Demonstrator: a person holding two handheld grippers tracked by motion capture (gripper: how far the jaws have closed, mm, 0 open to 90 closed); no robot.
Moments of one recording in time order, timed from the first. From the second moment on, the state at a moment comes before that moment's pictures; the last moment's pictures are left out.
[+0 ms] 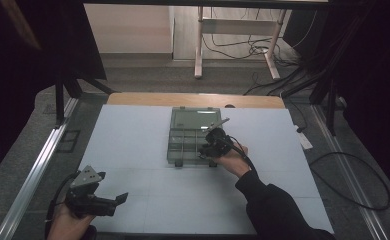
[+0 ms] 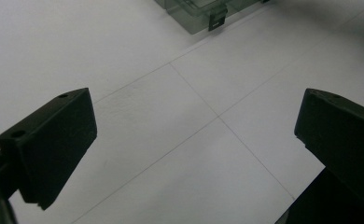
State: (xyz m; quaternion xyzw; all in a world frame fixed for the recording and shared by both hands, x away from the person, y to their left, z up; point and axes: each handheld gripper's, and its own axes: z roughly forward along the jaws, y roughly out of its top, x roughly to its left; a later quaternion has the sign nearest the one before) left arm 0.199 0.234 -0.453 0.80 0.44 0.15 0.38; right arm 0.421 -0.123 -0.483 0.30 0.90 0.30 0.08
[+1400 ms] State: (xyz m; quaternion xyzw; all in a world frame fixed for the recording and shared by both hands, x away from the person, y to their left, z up) left arm 0.198 0.234 -0.453 0.80 0.44 0.15 0.38; right arm 0.386 -0.150 -0.447 0.30 0.89 0.33 0.09
